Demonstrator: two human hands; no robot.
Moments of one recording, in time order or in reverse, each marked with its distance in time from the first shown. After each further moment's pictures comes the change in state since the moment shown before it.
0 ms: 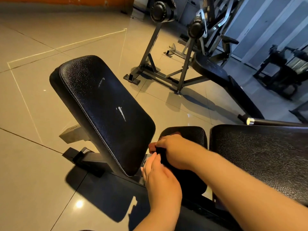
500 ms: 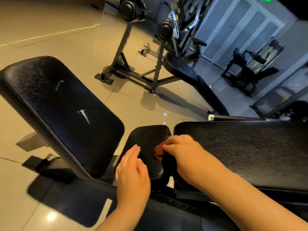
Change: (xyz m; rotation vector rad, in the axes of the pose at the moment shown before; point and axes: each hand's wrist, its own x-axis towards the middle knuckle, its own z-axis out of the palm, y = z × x) left_hand -0.004 0.008 0.000 0.044 -0.136 0.293; right_hand -0.120 0.042 -0.012 -0.106 0.299 0.076
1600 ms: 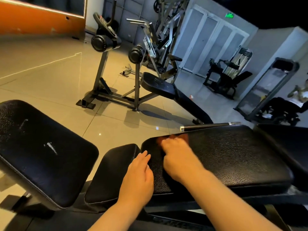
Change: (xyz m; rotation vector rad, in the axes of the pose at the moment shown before) left_hand 0.002 0.075 0.055 0.164 -0.354 0.257; right_hand -0.030 0.066 -0.030 0.151 0.104 0.339
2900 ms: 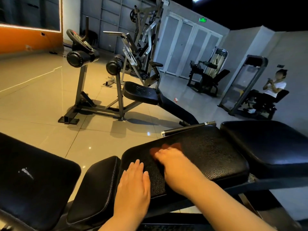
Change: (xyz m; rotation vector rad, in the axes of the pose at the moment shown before) left_hand -0.013 0.051 0.015 0.246 -0.026 0.094; right_hand -0.048 0.041 -0.031 -0.016 -0.028 0.043
